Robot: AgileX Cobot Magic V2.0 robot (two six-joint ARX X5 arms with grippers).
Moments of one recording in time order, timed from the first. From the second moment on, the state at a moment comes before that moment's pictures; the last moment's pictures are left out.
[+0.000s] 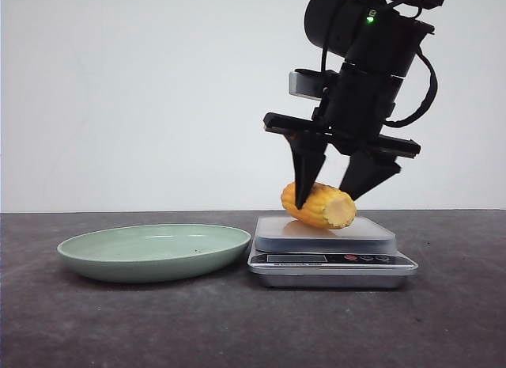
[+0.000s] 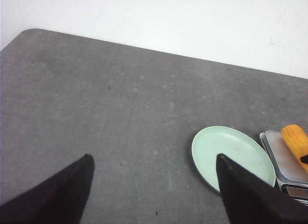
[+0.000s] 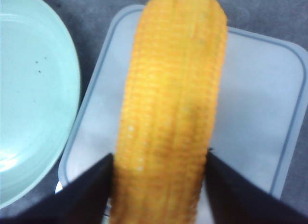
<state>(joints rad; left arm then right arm) -0.80 0.31 1.20 -1.32 -0.68 -0.49 0.55 1.70 1.16 -0.43 -0.03 0.35</state>
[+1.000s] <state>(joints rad) -0.80 0.31 1.20 -1.32 -0.68 -0.49 0.88 1.43 1.32 -0.26 0.01 0.26</state>
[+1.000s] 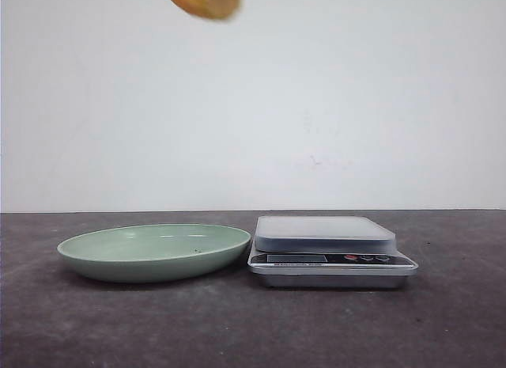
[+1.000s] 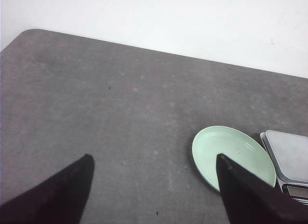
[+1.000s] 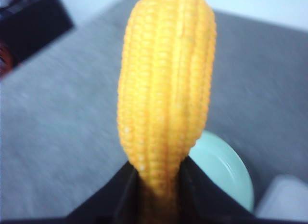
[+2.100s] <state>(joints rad) -0.80 0.31 1.20 -1.32 -0.68 -0.49 0.94 1.98 1.48 -0.42 0.30 0.62</state>
